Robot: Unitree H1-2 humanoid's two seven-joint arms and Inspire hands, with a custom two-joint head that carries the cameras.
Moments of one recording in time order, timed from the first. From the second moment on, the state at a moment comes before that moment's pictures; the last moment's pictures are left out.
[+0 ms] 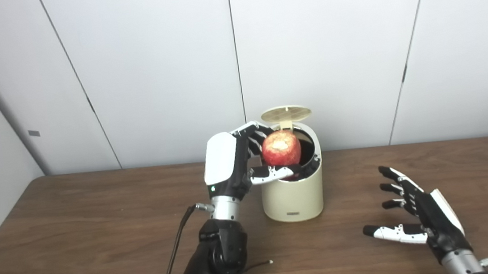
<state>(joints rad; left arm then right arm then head) -0.57 0.03 -0.25 0.35 0.72 -0.10 0.46 -0.19 -0.19 -0.02 0.04 -0.20 -0.04 0.03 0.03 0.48</state>
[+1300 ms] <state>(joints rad) -0.63 0.05 -0.32 0.47 0.85 -0.11 0.62 -0.18 -0.19 -0.02 0.04 -0.20 -0.05 0.01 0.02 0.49</state>
